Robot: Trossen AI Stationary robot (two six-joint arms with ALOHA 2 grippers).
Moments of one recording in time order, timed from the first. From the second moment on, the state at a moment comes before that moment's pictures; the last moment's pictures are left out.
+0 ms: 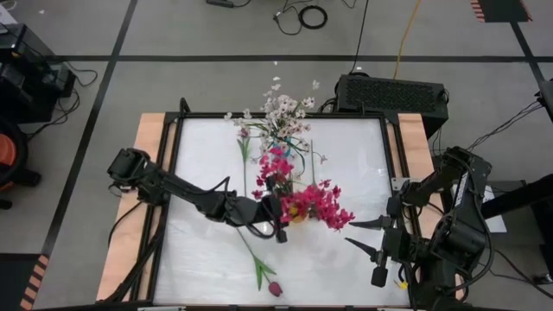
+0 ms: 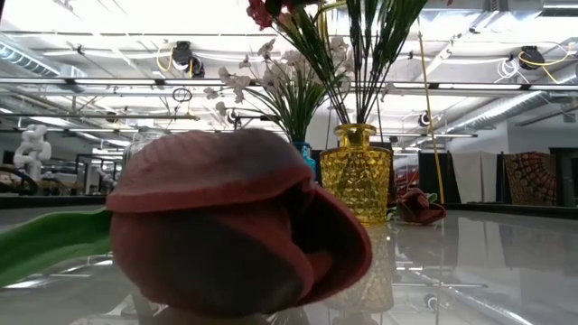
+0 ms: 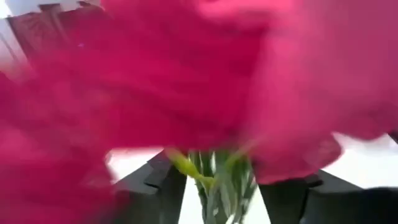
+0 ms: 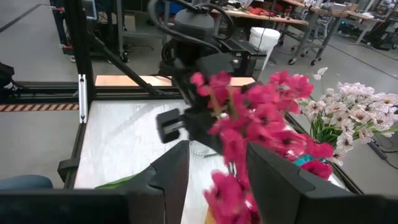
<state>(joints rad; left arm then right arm) -0.34 1.73 1.15 0.46 -0.53 0.14 1.02 1.52 1.71 -1.17 1.18 0.85</state>
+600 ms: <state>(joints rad) -0.44 1.69 1.20 0.40 -0.82 0.28 1.02 1.52 1.71 -1.17 1.18 0.85</state>
